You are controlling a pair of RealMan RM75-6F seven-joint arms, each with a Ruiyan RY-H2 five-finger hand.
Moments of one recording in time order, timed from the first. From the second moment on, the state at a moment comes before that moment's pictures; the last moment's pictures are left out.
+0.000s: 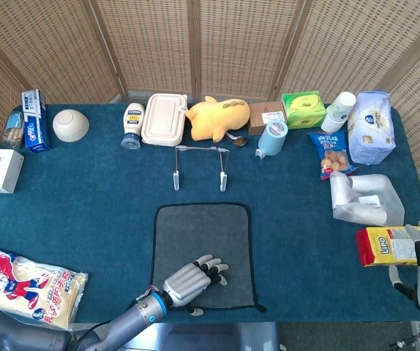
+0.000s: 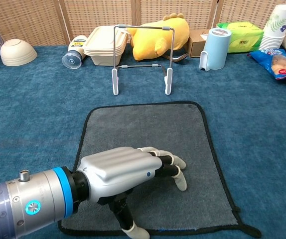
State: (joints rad) left arm -0.69 -1.79 0.01 -1.69 1.25 0.84 0.47; right arm -0.06 -1.11 0.10 -1.85 -1.36 1.58 -0.10
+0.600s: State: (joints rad) left arm -0.67 -1.83 0.03 -1.66 1.32 0.90 0.45; right arm -0.06 -1.11 0.10 -1.85 -1.36 1.58 -0.09
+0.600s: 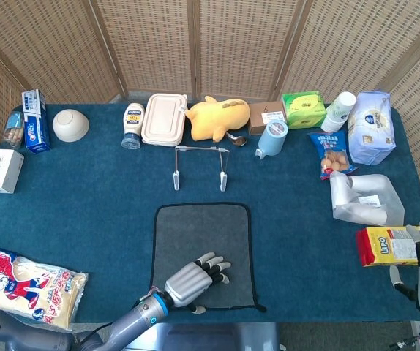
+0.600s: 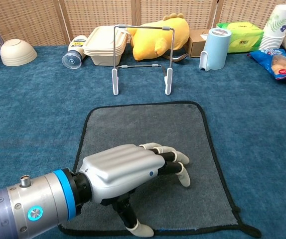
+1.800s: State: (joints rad) left arm -0.65 -1.89 0.02 -1.59 1.35 0.97 0.51; right arm -0.07 -1.11 0.10 -1.84 -1.36 1.58 -0.08
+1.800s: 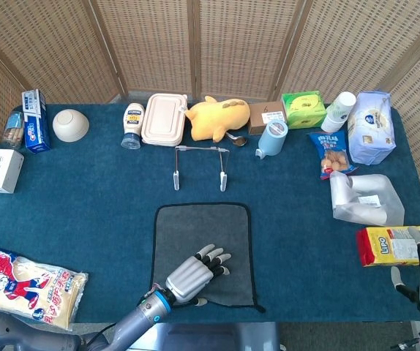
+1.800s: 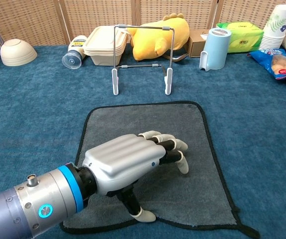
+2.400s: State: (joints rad) left arm -0.65 -1.87 0.01 -1.61 1.34 0.96 0.49; right arm -0.07 -1.11 0.10 -1.85 -1.36 1.58 -0.09
